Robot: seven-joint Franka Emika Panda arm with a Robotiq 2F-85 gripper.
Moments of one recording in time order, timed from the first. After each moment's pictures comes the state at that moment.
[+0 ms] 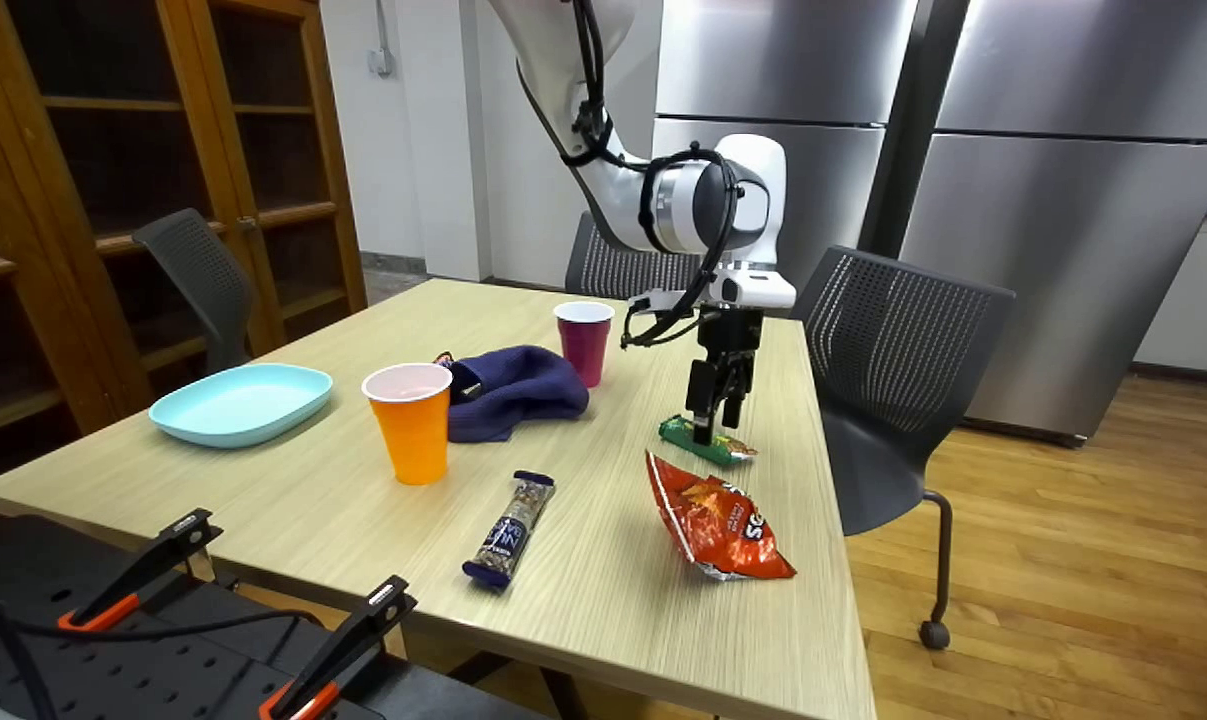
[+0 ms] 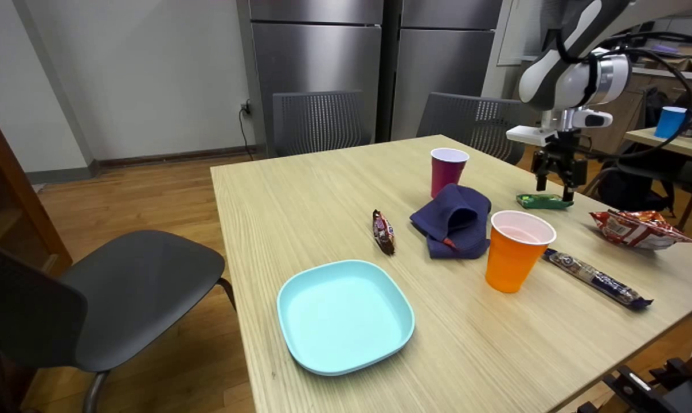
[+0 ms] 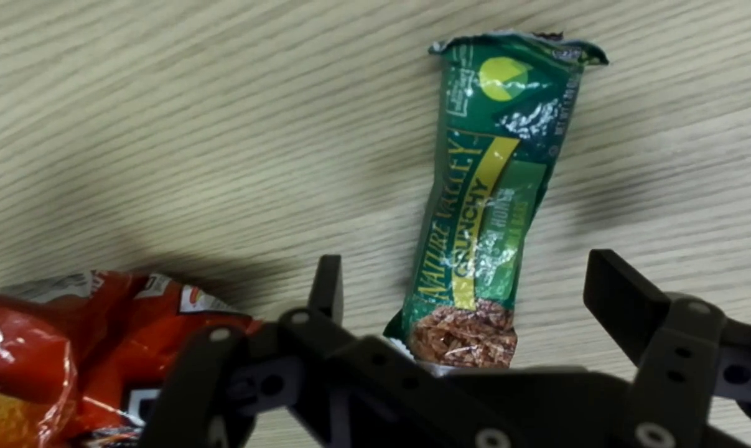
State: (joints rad) arm -0.19 0.92 -0.30 -1.50 0.11 2.22 1.32
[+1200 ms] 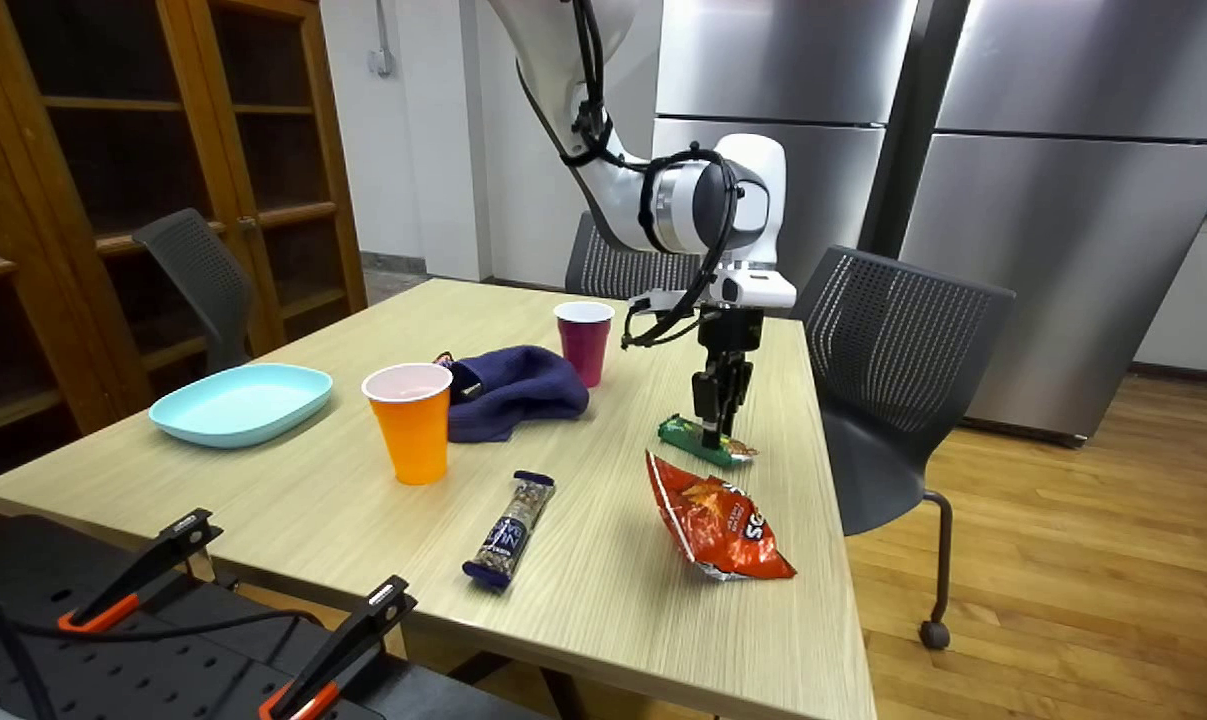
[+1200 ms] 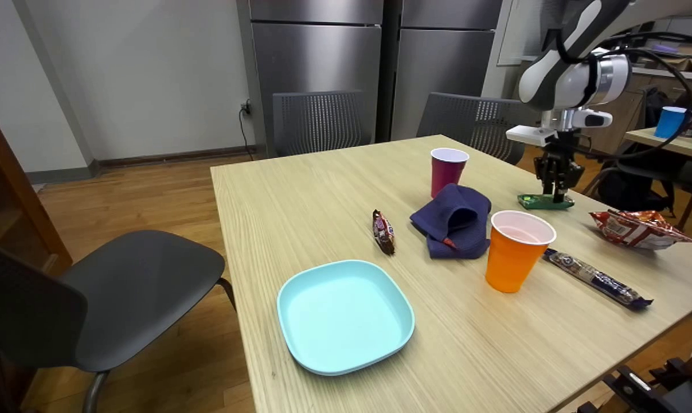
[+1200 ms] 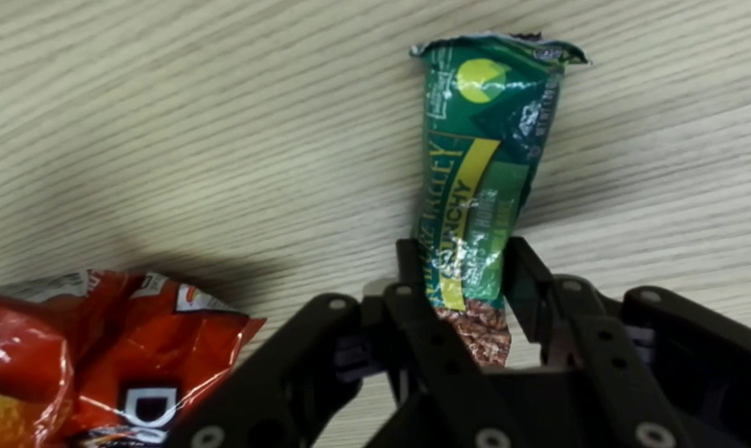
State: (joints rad) arm -0.19 0.92 -0.30 -1.50 0.11 2.23 1.32
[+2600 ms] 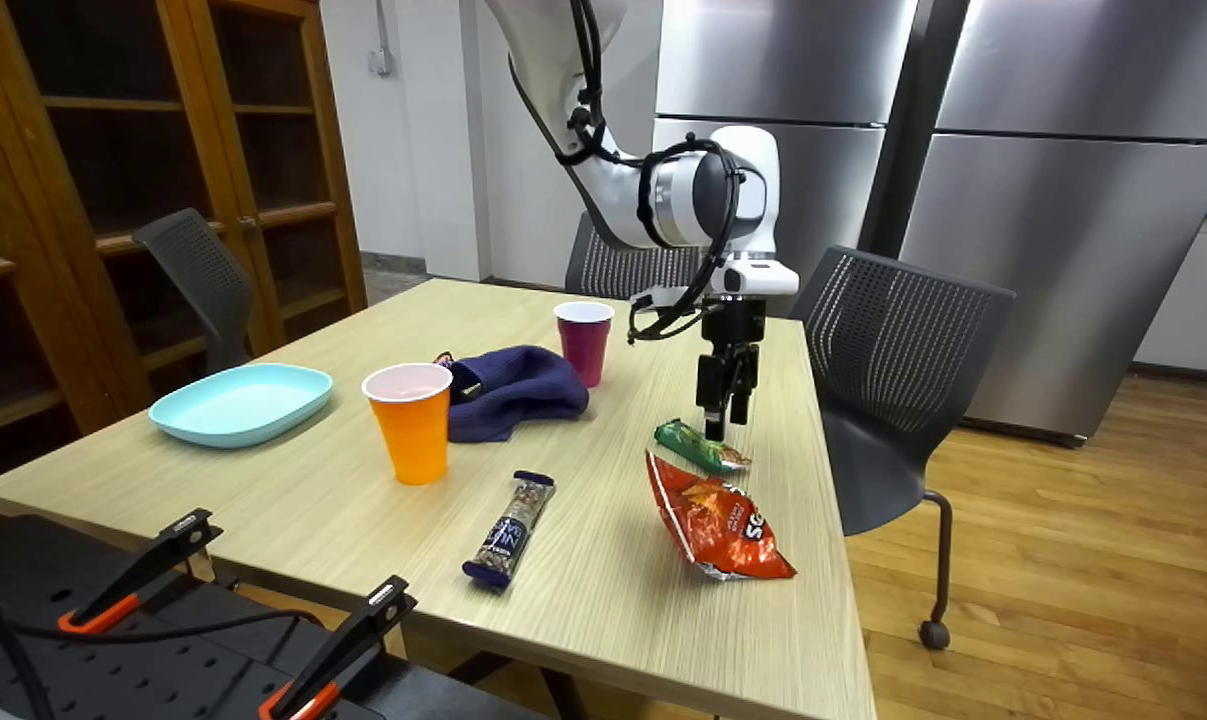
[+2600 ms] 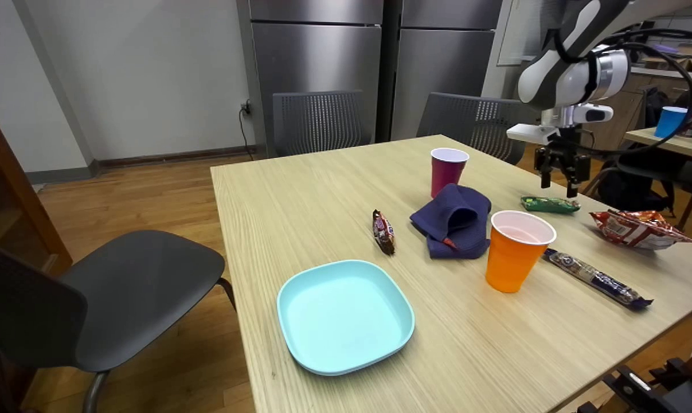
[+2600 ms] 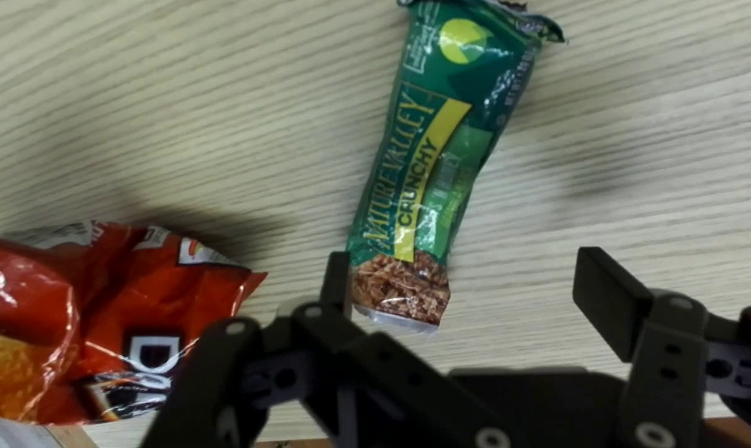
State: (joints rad) arm -0.16 0.92 -0.34 -1.50 0.06 2.22 1.32
